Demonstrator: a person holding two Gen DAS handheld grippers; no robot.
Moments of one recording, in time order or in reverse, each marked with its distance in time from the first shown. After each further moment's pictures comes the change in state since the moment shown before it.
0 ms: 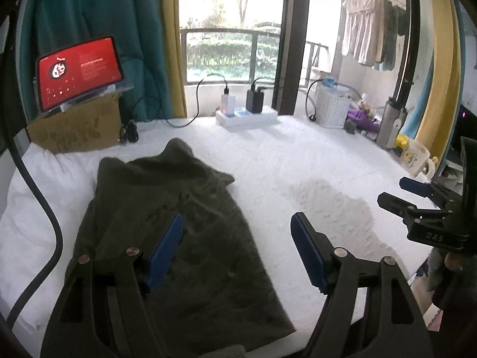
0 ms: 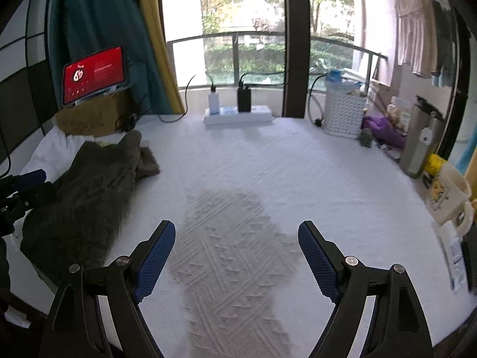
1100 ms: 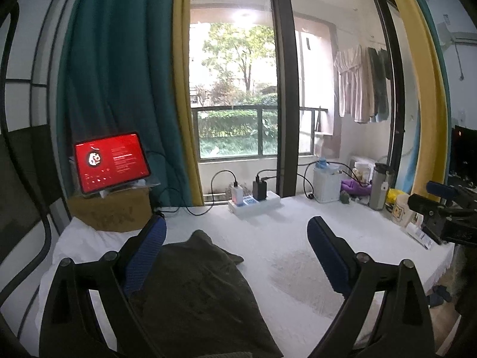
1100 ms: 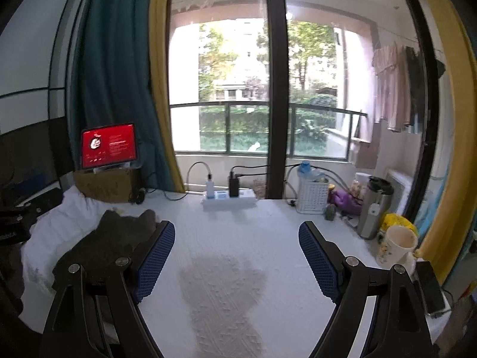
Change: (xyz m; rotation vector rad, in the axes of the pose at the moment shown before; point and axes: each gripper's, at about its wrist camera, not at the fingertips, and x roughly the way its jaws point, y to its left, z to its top) left arm -0.111 -0.021 0.034 0.052 -0.361 0.093; right arm -0.151 0.012 0.043 -0.002 -0.315 -0.080
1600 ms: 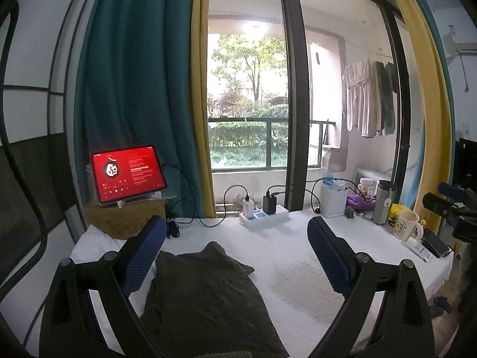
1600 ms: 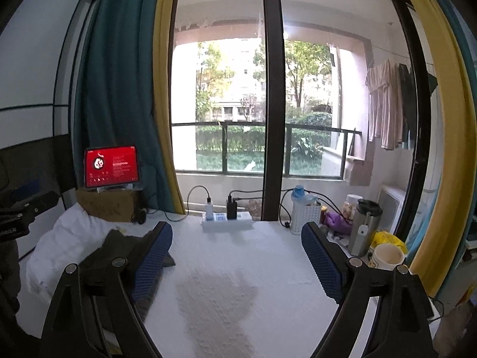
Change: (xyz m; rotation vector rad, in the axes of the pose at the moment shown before) left arm -0.028 0.018 0.015 -0.023 -0.056 0.034; right arm -0.038 0.010 0.020 0.000 -0.089 0.009
